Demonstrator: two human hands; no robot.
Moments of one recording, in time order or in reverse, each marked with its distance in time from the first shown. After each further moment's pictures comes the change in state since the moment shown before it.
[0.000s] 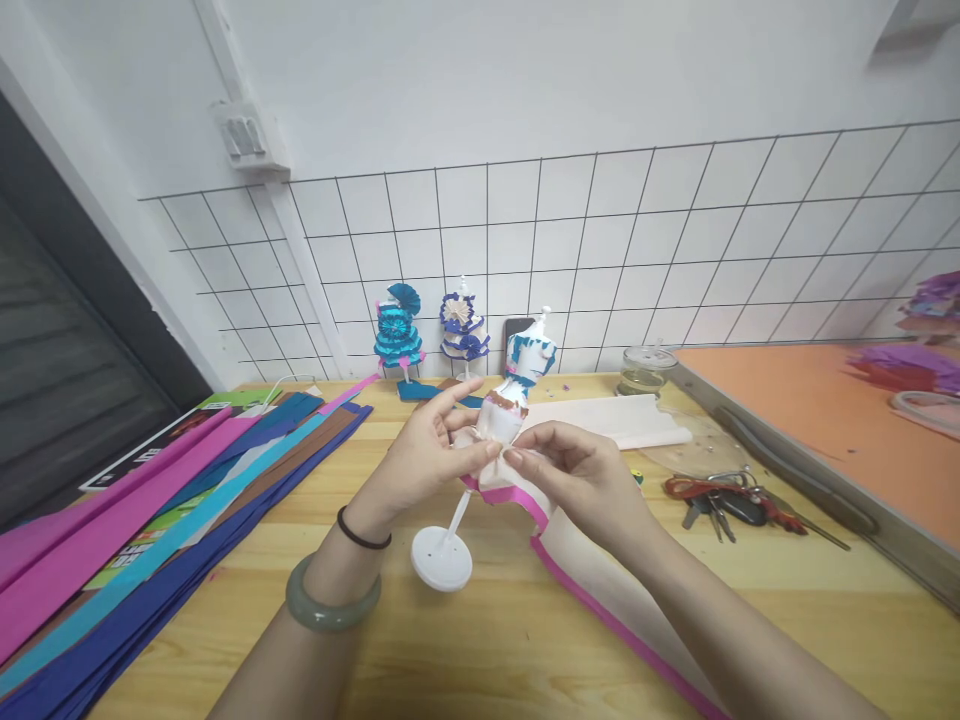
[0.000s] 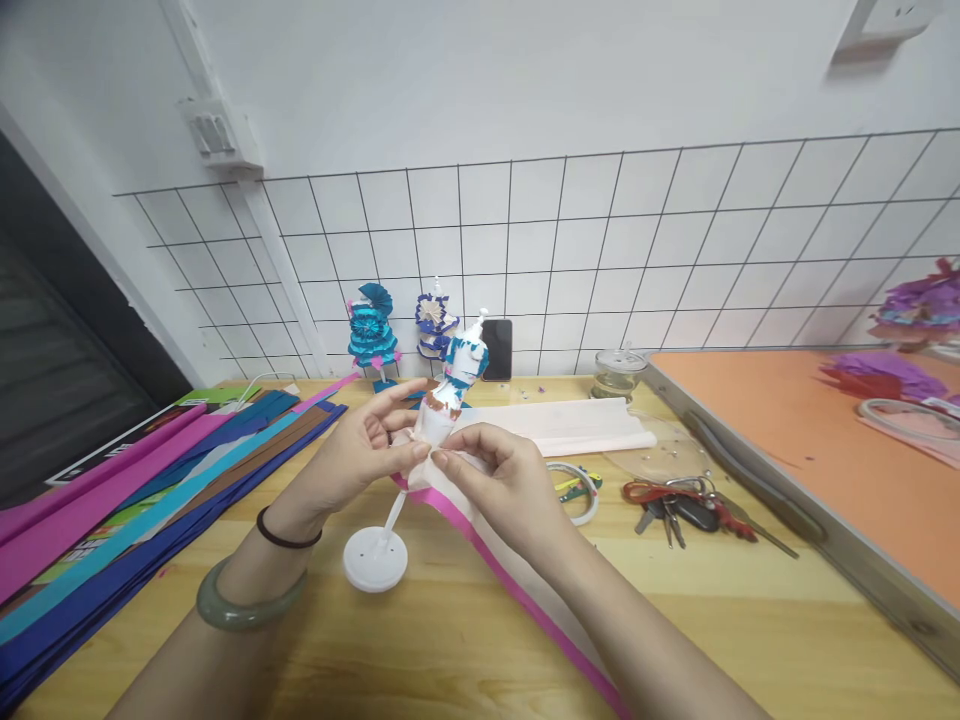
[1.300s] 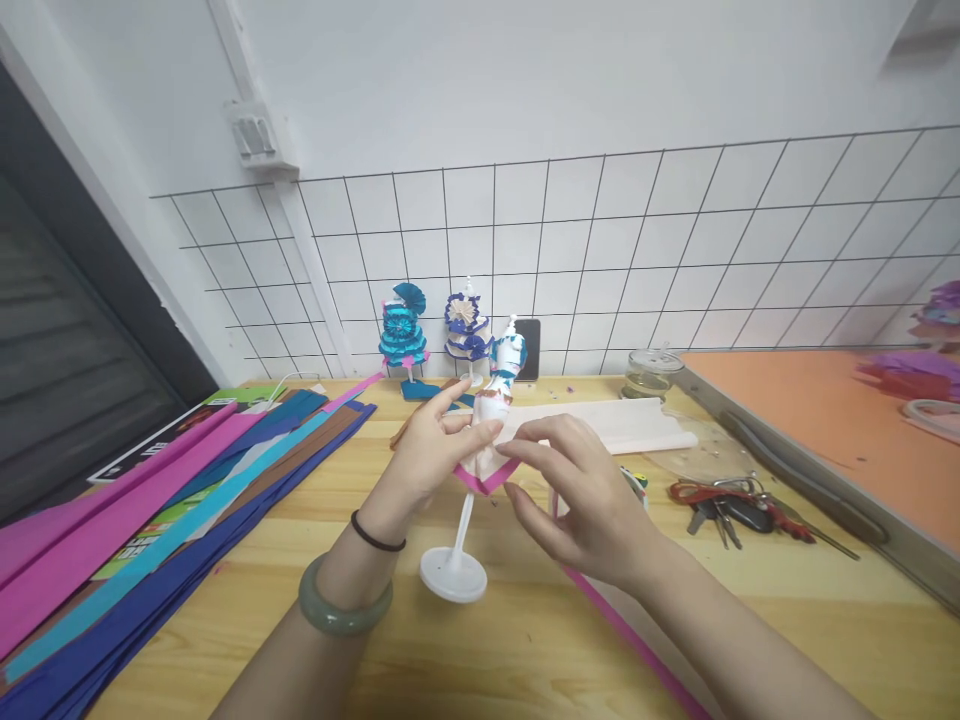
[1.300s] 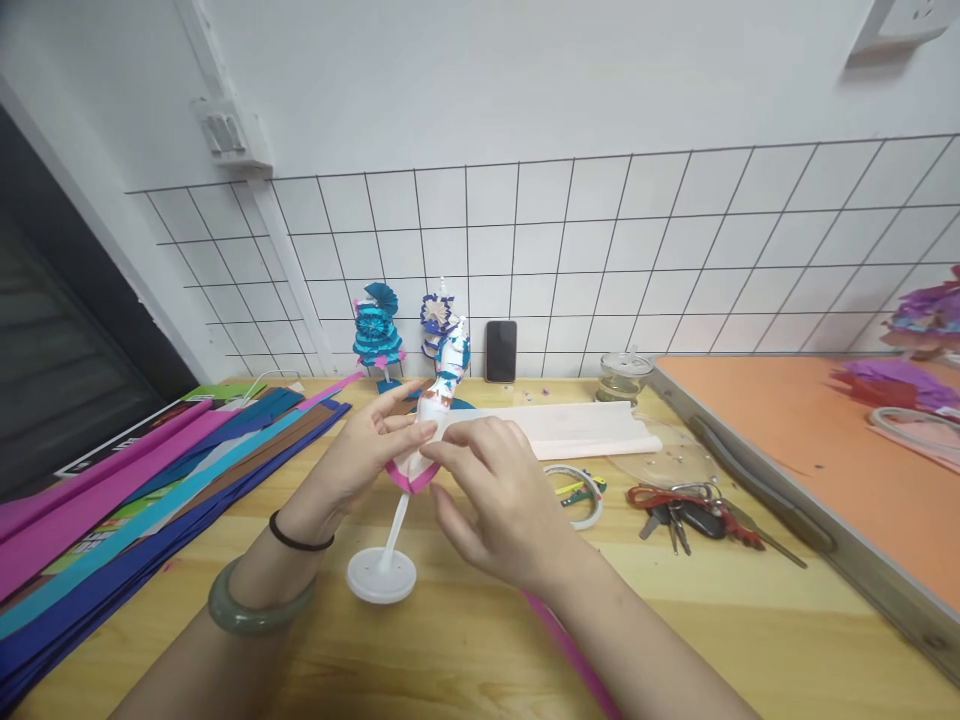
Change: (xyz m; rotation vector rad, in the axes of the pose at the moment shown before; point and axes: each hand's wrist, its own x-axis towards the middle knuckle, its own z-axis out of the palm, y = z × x) left_hand 0.005 -0.009 0.004 -0.045 0.235 -0.064; right_hand -0.004 -0.004 -0.003 -0.776 -0.063 -0.737
